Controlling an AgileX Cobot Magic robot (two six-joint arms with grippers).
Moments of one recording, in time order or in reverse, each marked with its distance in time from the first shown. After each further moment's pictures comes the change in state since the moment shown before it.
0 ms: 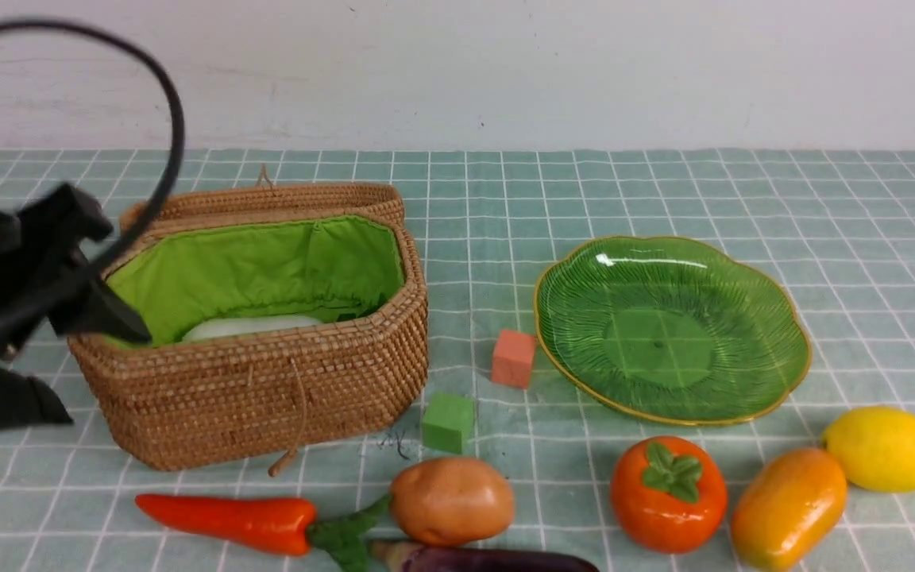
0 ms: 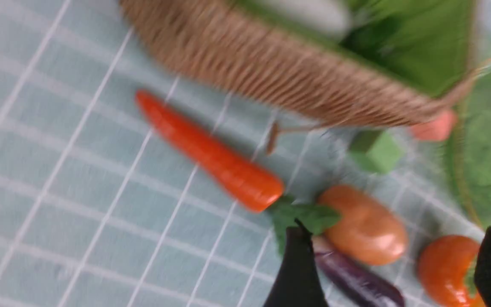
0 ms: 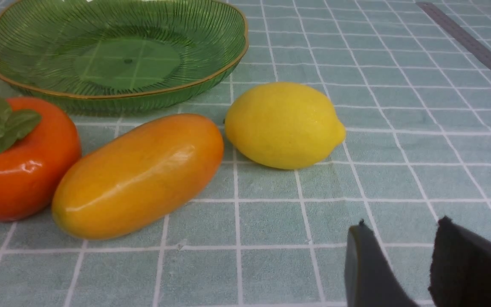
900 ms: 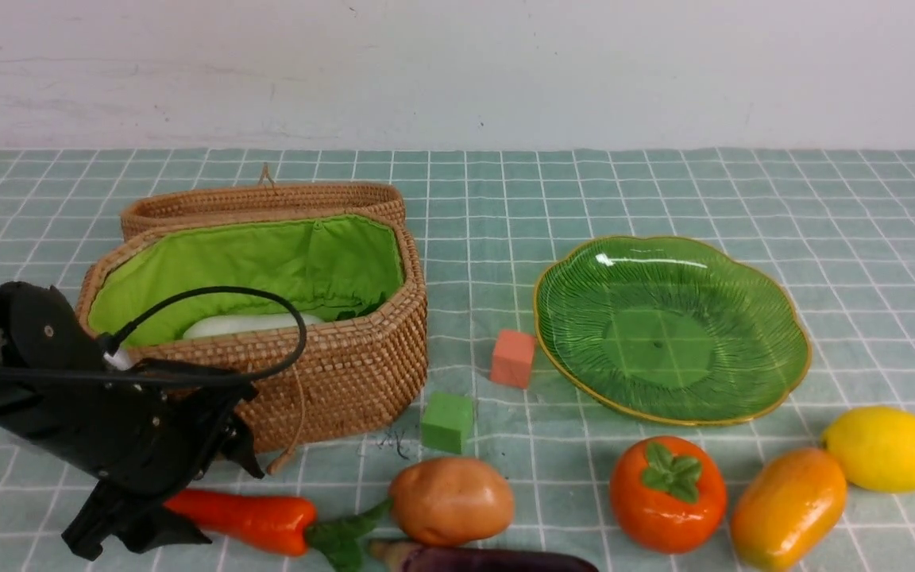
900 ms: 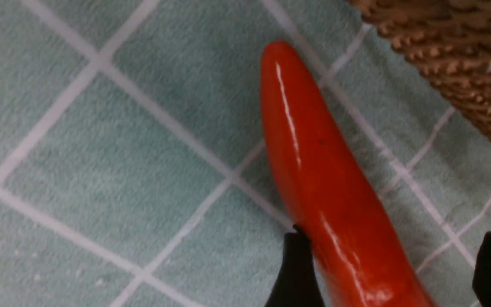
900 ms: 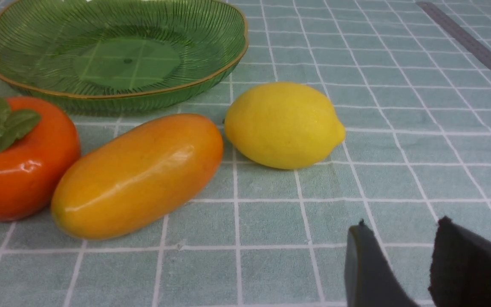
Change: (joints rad) right arm 0.000 0.000 0.000 0.000 0.000 0.000; left arm 0.000 0.535 0.171 -0.179 -0.448 0.039
